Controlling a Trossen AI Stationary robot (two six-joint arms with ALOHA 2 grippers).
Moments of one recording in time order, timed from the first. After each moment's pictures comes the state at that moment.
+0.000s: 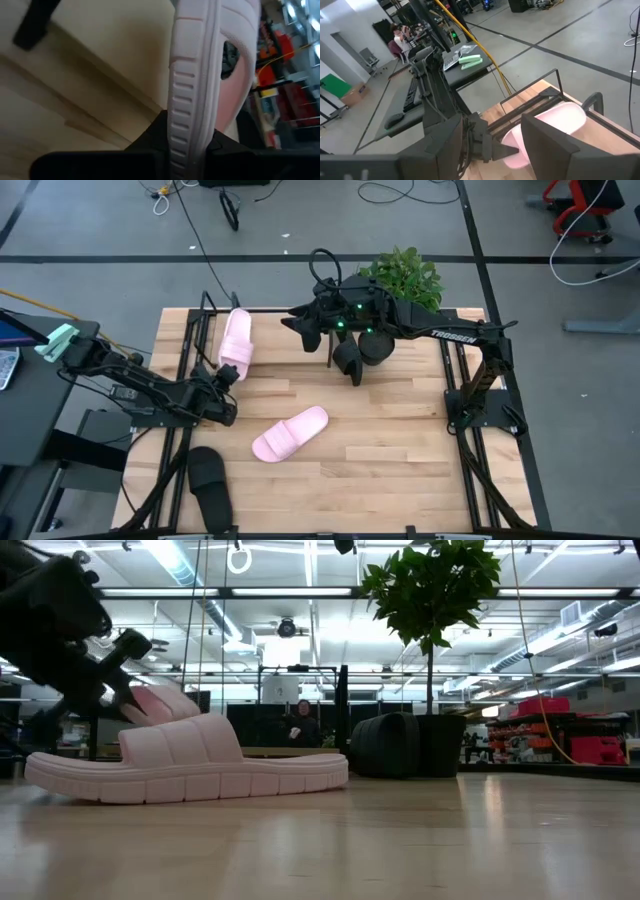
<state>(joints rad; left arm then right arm) -0.31 1.01 0.26 -0.51 -1.16 -2.37 -0.16 1.76 1.91 -0.34 0.03 0.50</state>
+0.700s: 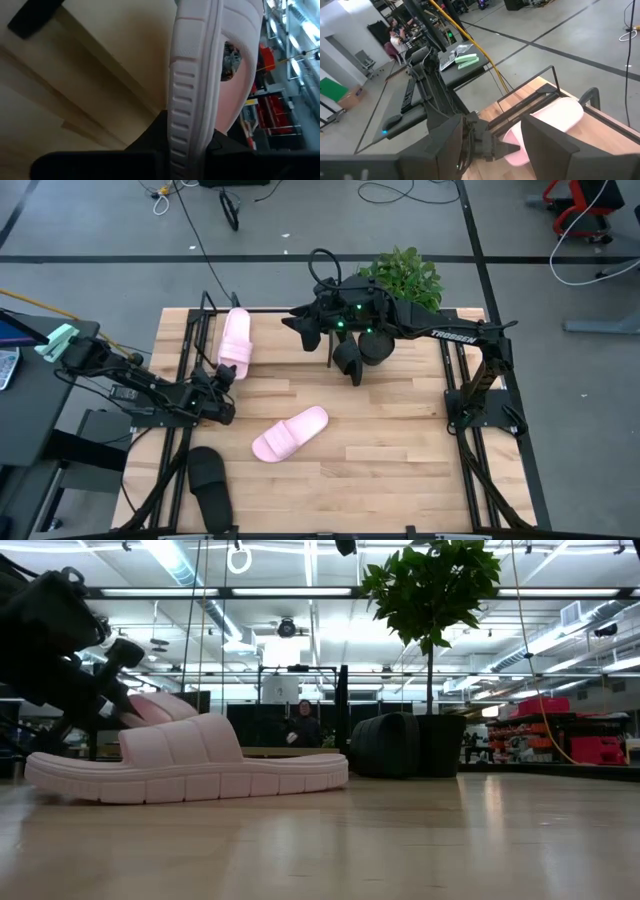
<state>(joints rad) -0.29 1.00 0.15 -0.31 -1.20 -2.36 -0.16 1.76 1.91 -0.35 0.05 0.52</state>
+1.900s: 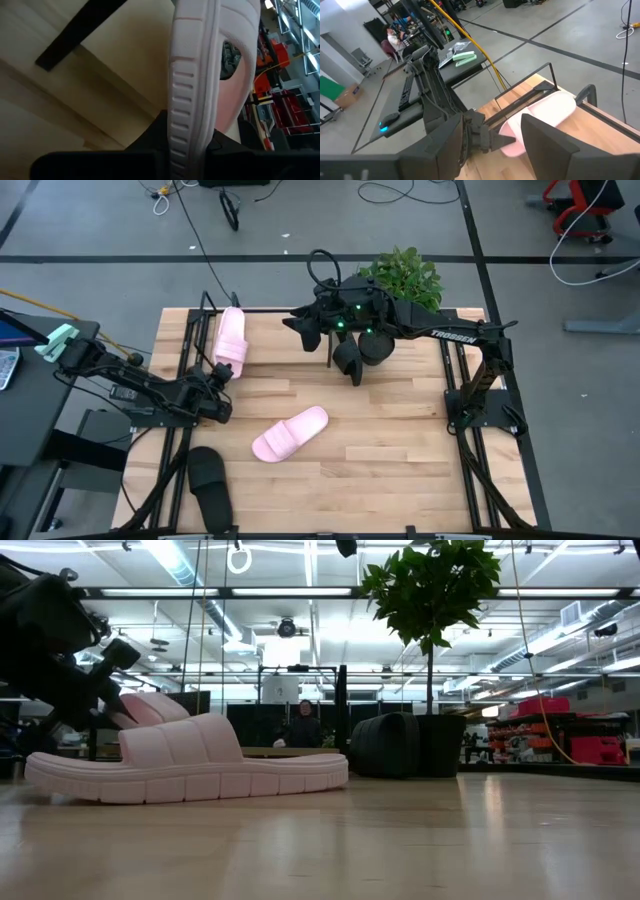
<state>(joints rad) -0.28 0.91 0.16 -0.51 -1.18 -2.36 -0.16 1.76 1.91 -0.37 0.05 0.52</state>
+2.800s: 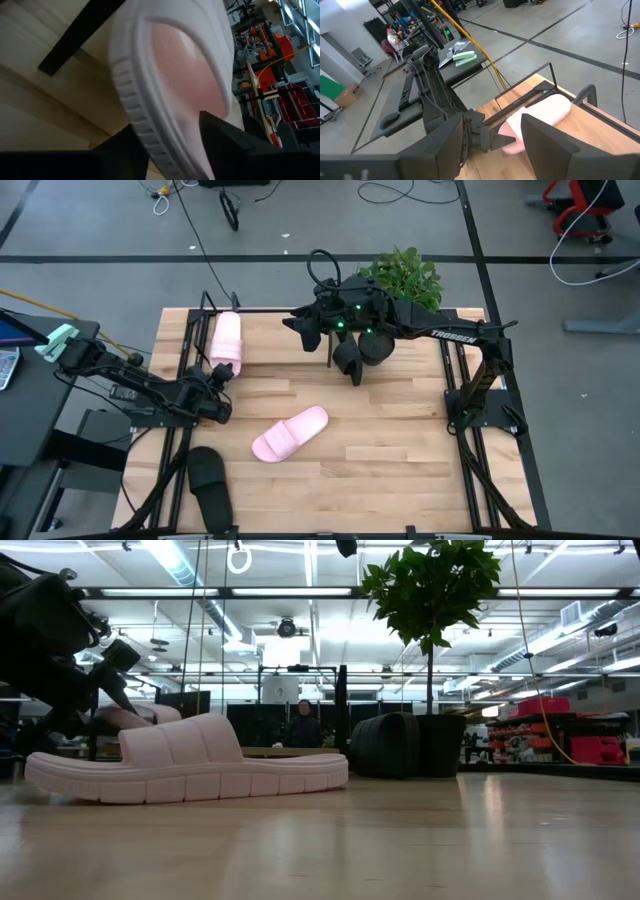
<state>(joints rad) -0.30 0.91 0.17 -0.55 -1.17 -2.34 -0.16 1.76 1.91 -0.37 0.05 0.52</state>
